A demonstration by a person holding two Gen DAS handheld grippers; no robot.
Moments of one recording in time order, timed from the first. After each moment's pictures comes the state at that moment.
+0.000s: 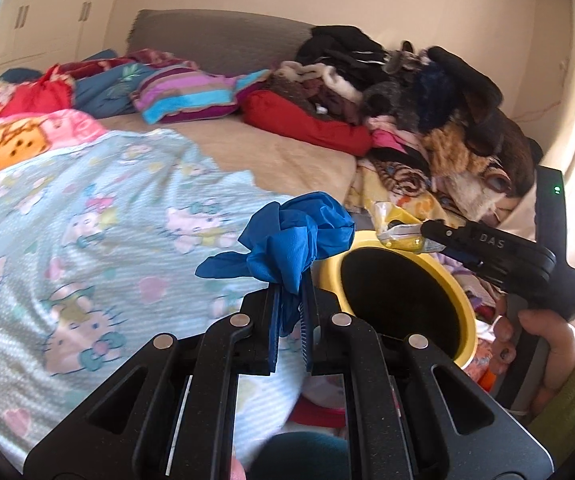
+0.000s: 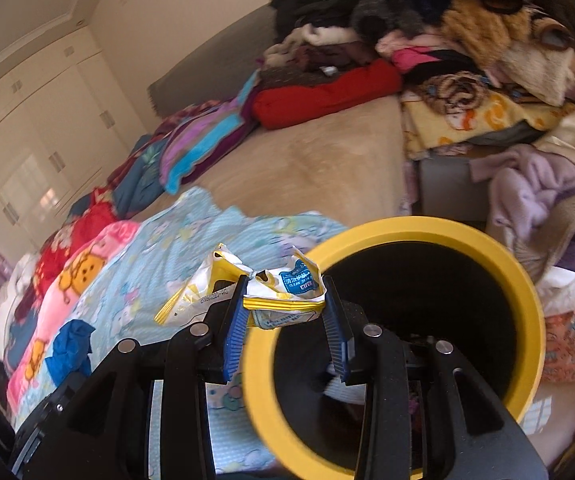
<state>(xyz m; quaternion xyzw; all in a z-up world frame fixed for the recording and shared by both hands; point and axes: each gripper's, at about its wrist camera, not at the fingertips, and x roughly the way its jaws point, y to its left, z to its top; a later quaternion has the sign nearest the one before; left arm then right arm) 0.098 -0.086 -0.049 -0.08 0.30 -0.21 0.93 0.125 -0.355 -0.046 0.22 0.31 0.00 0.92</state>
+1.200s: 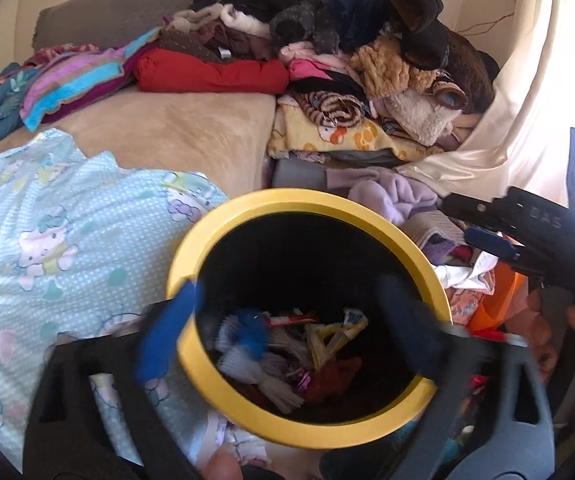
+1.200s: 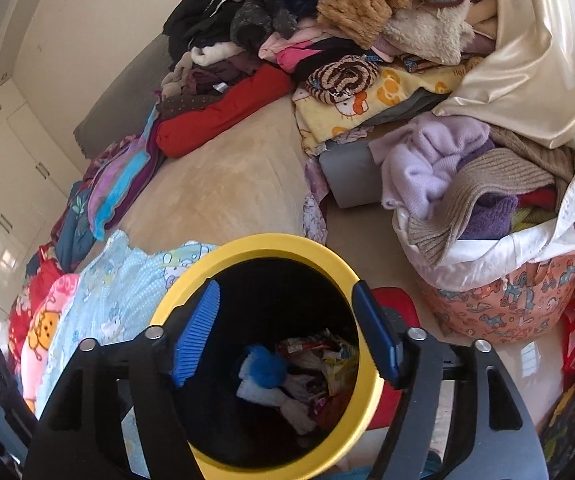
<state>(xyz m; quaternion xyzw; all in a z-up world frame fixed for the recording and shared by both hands) 0.145 -0.235 -0.080 0.01 0.36 -0.32 0.88 0.079 -0.473 -0.059 0.28 0.33 -0.12 0.89</state>
